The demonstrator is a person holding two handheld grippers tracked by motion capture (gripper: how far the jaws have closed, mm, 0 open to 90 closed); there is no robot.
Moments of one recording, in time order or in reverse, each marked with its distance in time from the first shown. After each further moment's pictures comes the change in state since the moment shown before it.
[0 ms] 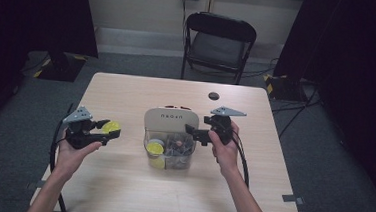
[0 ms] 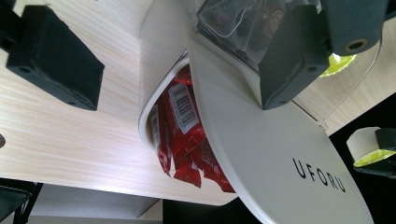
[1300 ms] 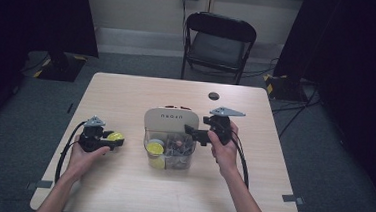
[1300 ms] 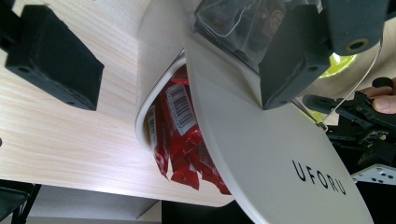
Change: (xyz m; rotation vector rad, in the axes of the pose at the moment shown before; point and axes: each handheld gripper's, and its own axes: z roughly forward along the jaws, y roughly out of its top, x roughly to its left) left arm 0.032 -0.052 0.062 0.178 0.034 -0.071; right arm 0.001 -0.001 0.002 0.005 0.002 0.000
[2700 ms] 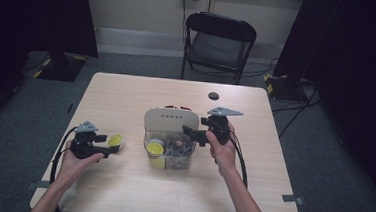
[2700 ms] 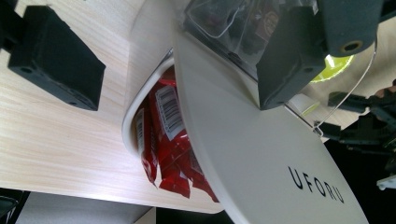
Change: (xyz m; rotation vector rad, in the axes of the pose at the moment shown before) left arm -0.017 -0.013 -0.034 0.000 -0.019 0.020; right arm 0.002 0.001 0.004 0.022 0.023 -0.002
